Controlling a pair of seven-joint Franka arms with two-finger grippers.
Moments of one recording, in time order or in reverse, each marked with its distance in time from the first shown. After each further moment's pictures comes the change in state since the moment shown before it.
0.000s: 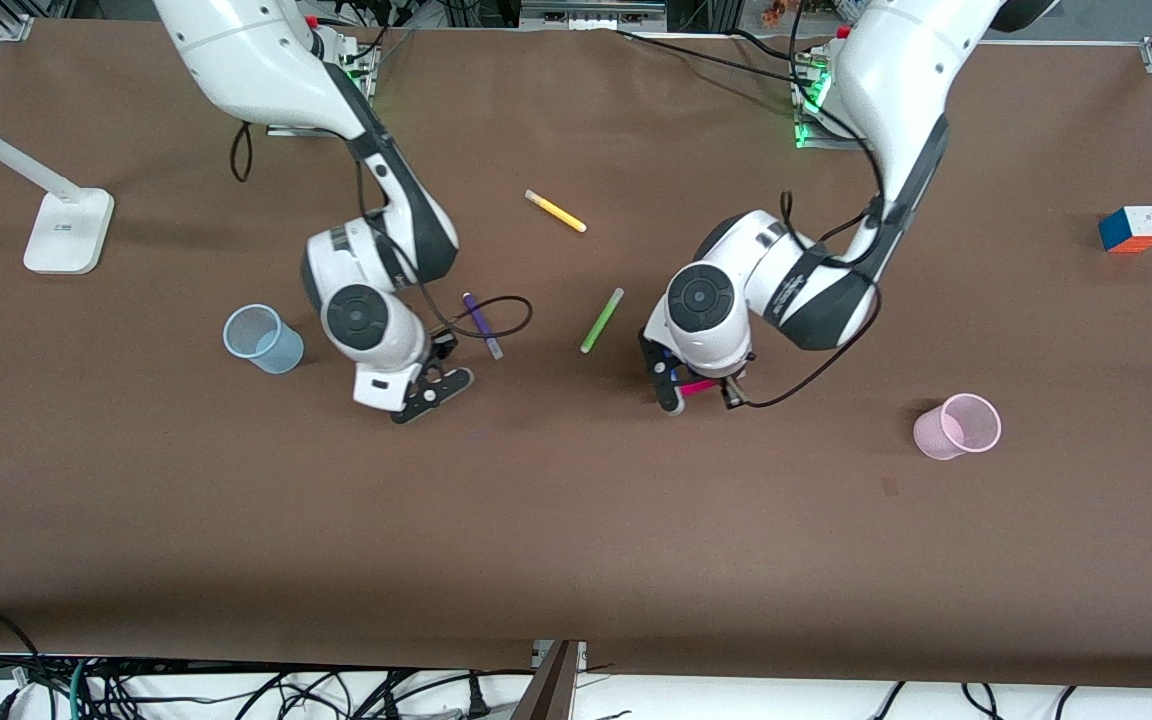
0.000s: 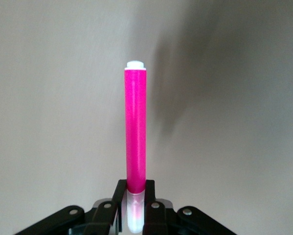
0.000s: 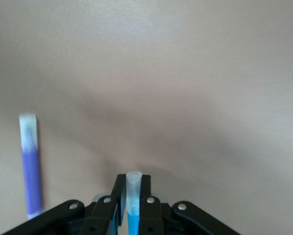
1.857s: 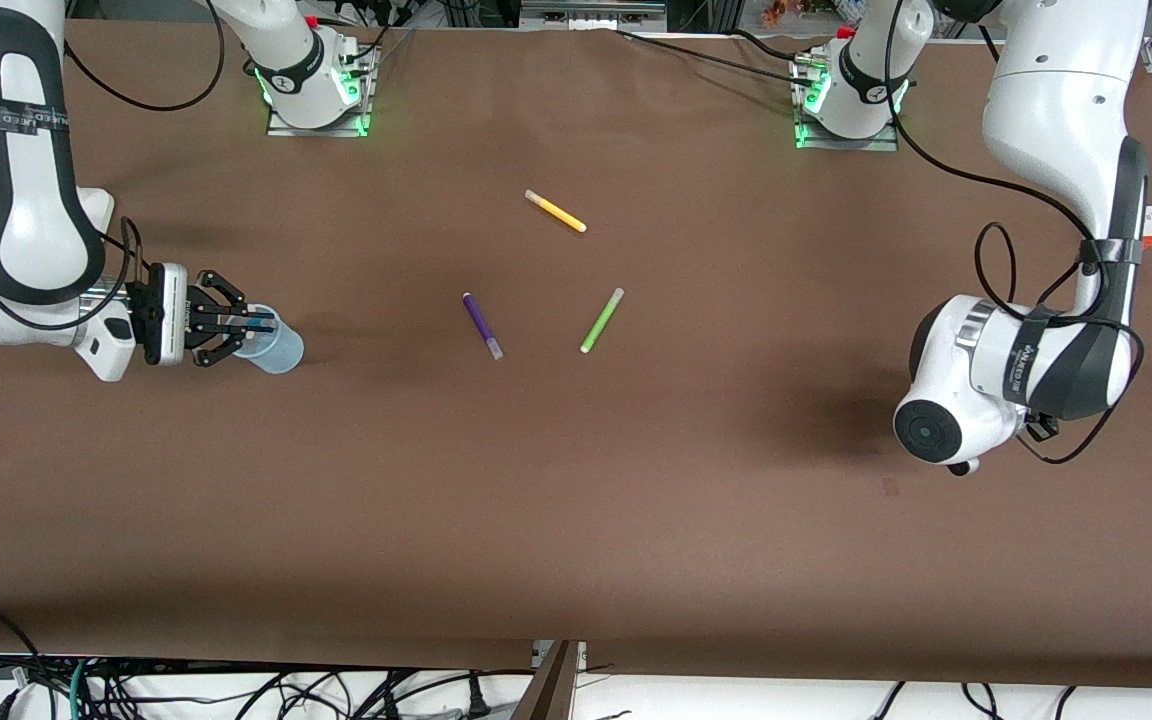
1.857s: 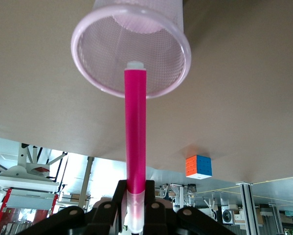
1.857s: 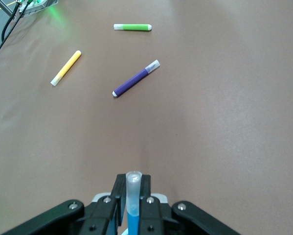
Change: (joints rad) left arm 0.254 0.084 0.169 0.087 0.458 -0.342 0.164; right arm -0.238 -0.213 -0.339 -0.196 0.674 -0.386 -1.614
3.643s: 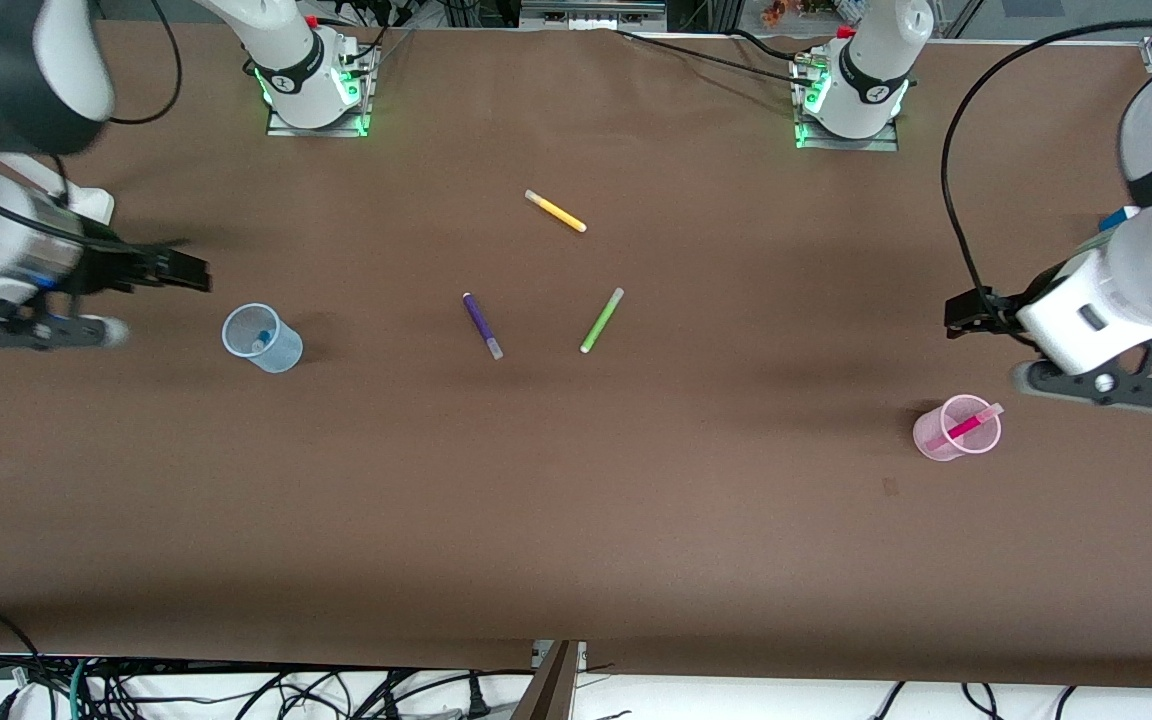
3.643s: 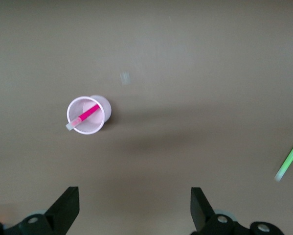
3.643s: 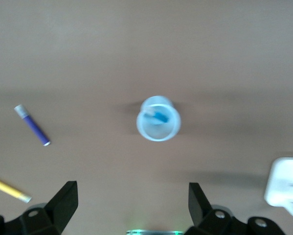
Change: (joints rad) left arm 0.005 -0.412 0.046 0.133 -0.827 0.038 -0.787; right arm -0.056 -0.210 0.248 0.380 -0.708 -0.229 1.964
